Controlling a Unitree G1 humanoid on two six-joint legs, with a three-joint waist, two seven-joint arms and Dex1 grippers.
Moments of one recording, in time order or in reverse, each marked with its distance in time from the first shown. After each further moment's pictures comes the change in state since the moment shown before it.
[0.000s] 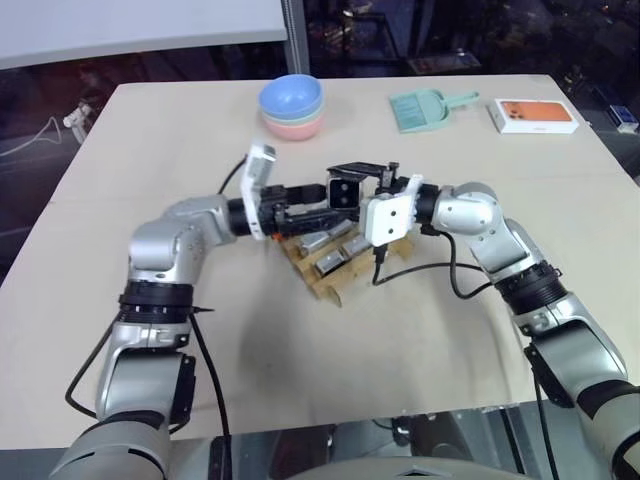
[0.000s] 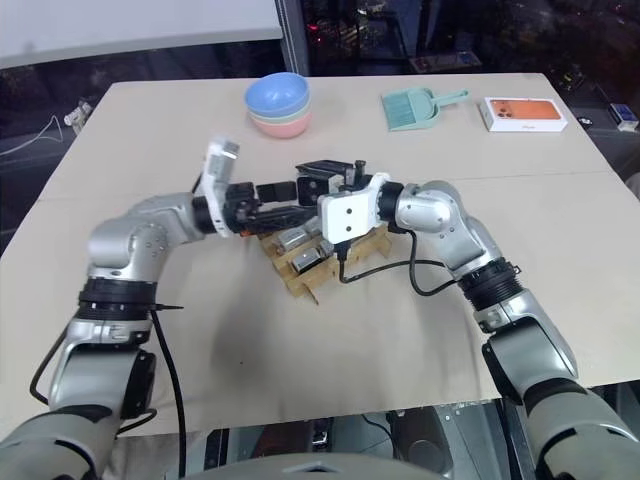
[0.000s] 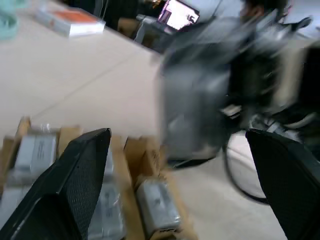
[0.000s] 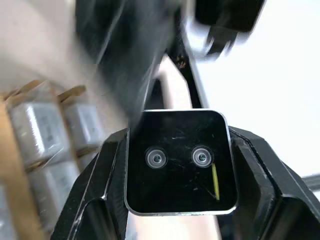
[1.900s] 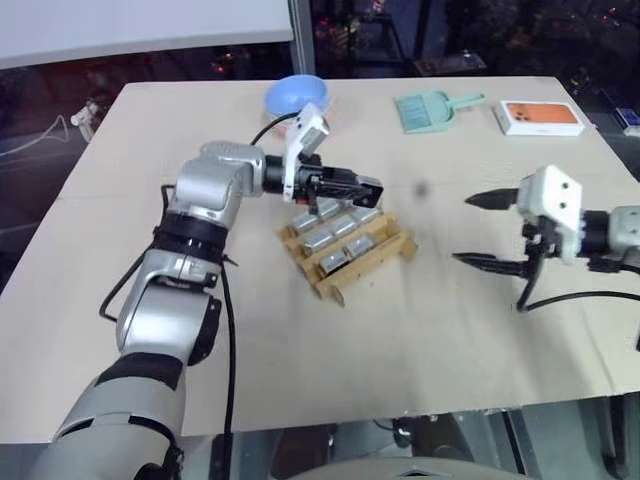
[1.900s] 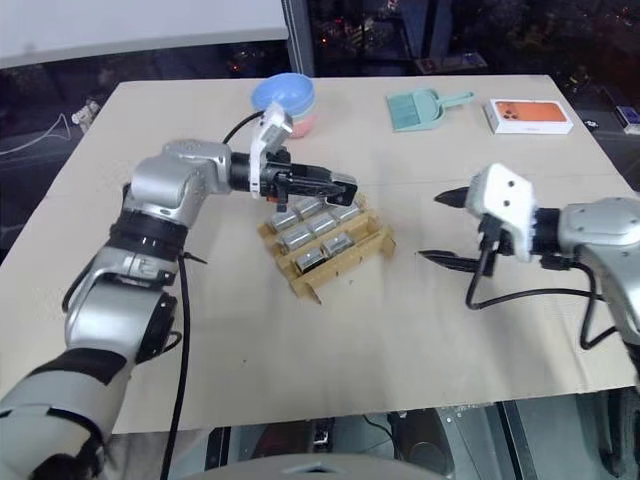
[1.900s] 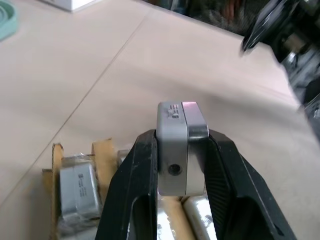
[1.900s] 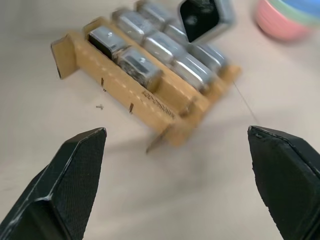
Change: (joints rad) left arm -0.381 -0.105 -0.268 0.358 0.323 -0.154 -0.058; right arm 0.445 -0.590 -0.461 -0.731 0.746 1.115 0.314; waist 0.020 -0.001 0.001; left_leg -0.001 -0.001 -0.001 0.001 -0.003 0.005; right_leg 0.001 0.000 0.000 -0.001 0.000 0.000
